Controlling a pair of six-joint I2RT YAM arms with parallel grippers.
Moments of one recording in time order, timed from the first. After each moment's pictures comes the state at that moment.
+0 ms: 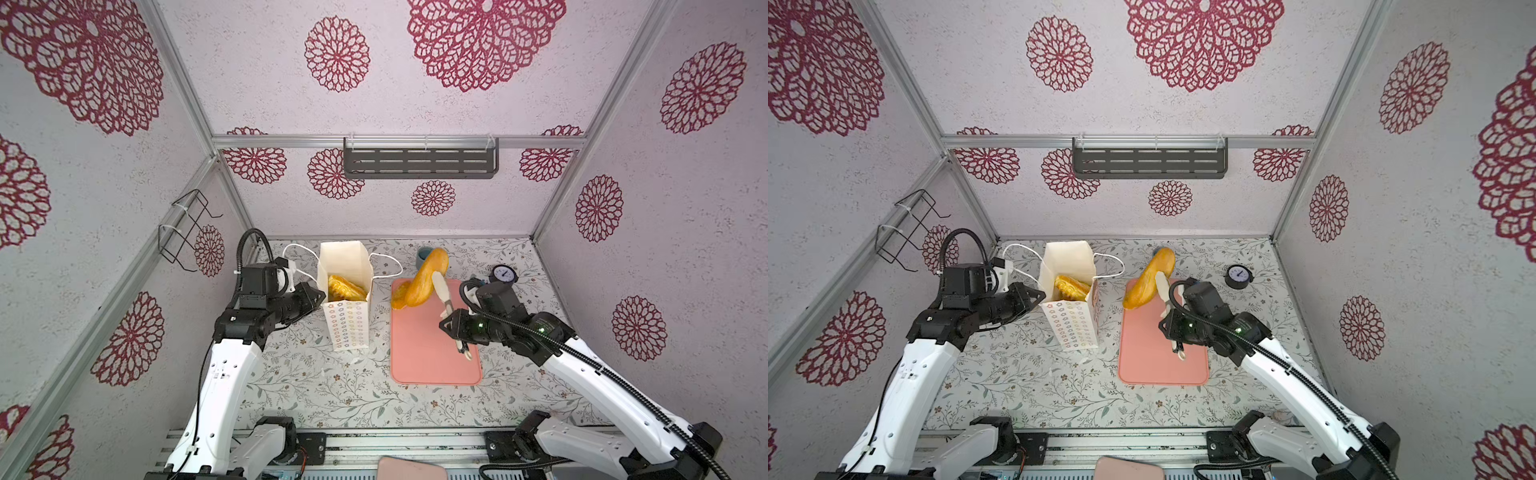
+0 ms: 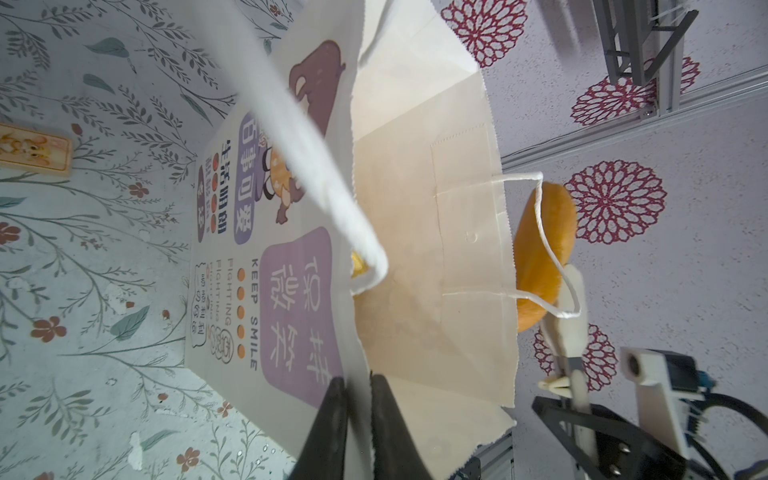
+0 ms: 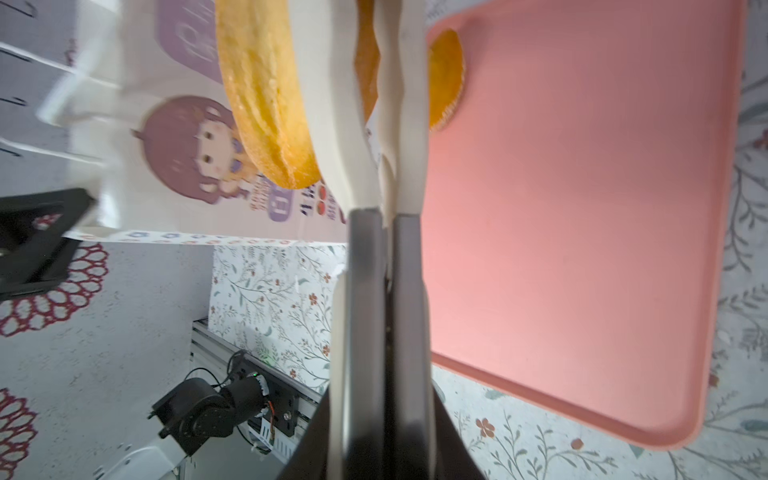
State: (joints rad) left arm -0.05 1.05 1.10 -0.76 0.48 -0.59; right arm 0.67 1.09 1.17 -0.81 -0.17 0.76
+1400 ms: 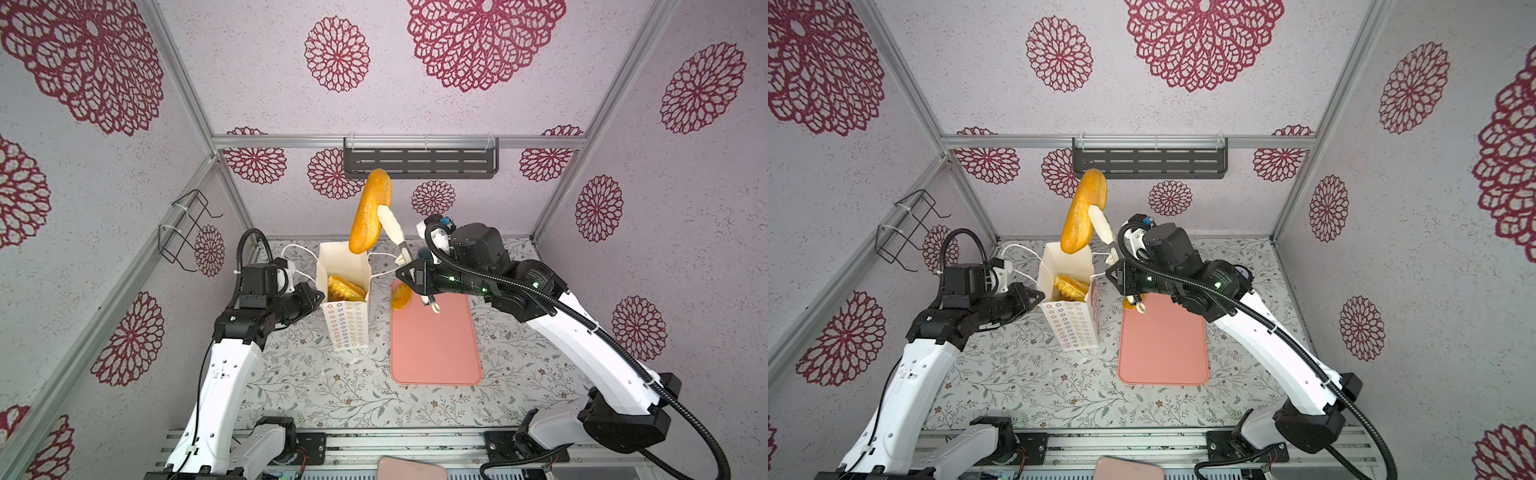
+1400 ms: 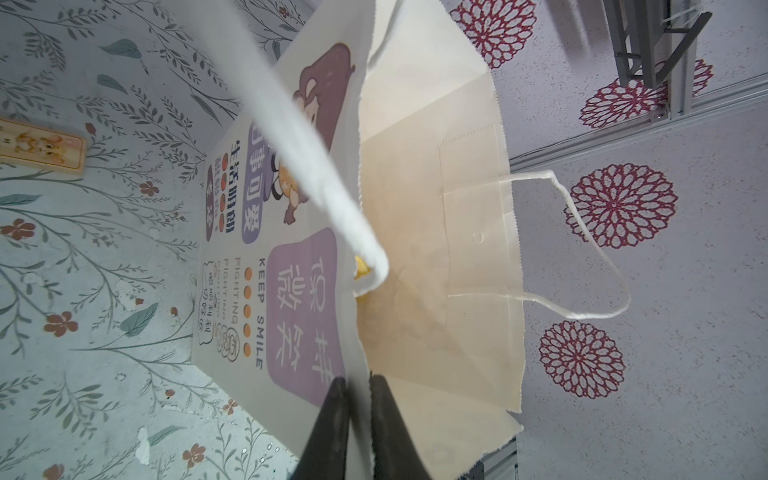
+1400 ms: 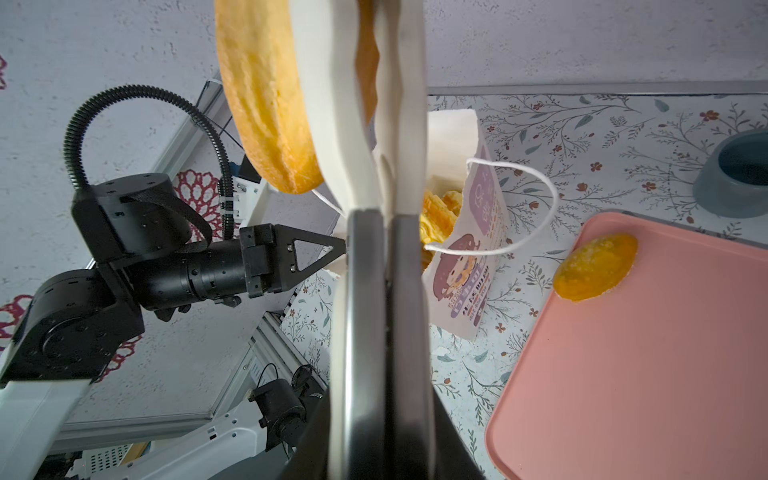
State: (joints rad) left arm -0.05 1.05 1.10 -0.78 0.46 -0.59; right arm 0.87 1.44 1.84 -0.89 -0.13 0.59
